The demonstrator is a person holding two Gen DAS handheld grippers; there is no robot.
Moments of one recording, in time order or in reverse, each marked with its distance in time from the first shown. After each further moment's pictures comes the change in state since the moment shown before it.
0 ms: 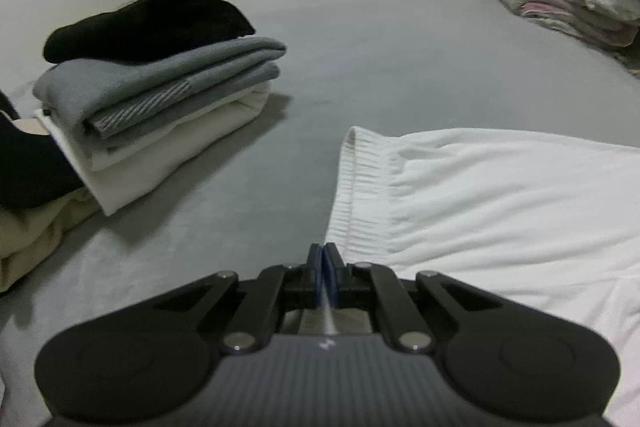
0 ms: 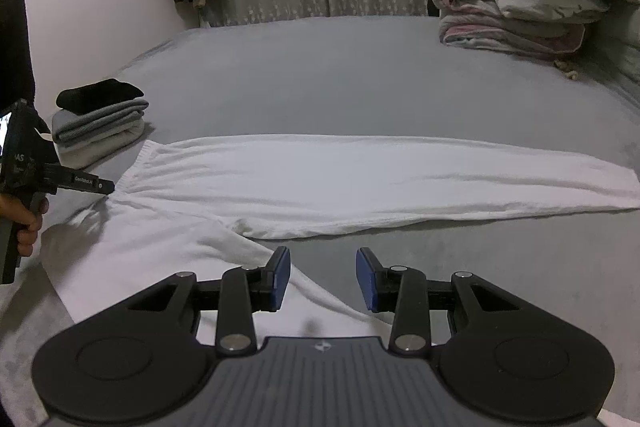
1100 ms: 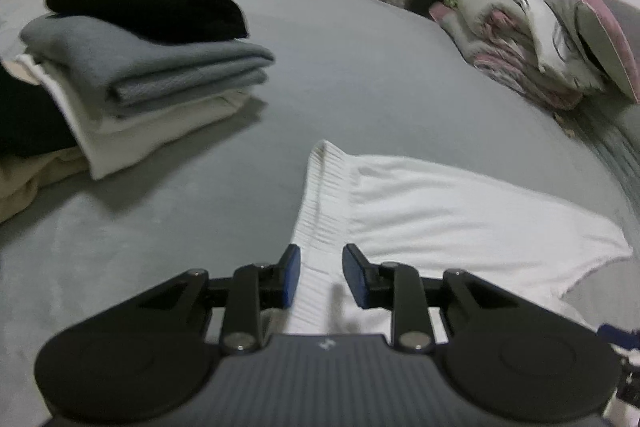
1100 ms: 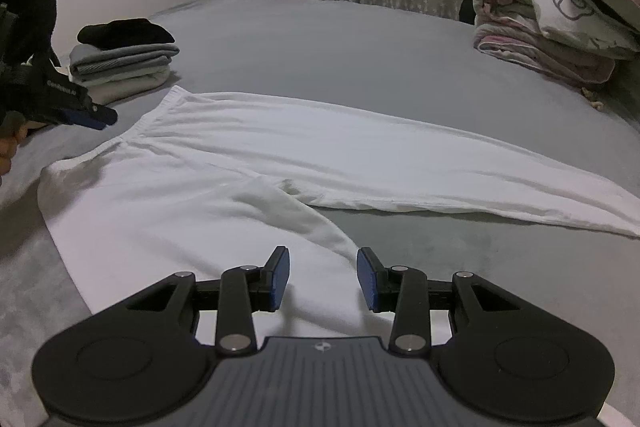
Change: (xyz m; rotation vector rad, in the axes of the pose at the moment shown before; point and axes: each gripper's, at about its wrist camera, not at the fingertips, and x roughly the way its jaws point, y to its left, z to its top) left arm -0.030 0.041 -0.009 -0.134 -0.021 -0.290; right arm 0.021 0.045 -0.020 -0.158 0.059 -0.012
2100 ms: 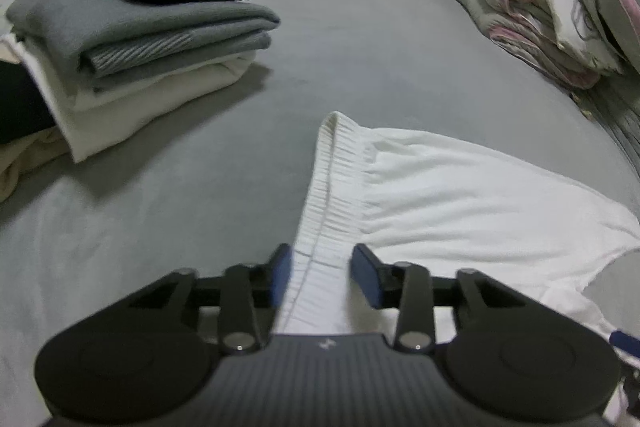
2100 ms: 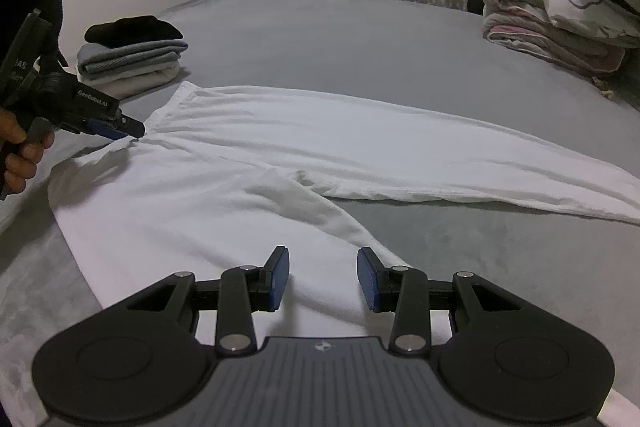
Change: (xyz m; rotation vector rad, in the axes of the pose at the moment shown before) left arm 0.025 0.006 0.005 -0.030 0.083 0.044; right arm 0.004 0.004 -0.002 0.015 0.020 0.037
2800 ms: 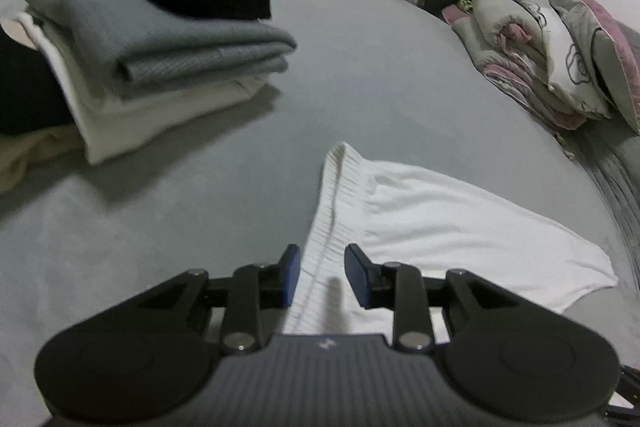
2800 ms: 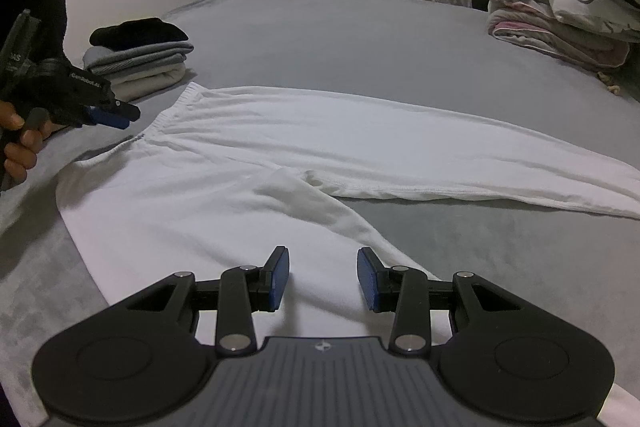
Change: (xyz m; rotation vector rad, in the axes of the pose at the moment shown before) left arm -0.010 0.020 0.008 -0.089 -0.030 -0.105; right arm -0.001 0.001 0.001 0.011 0.000 0.023
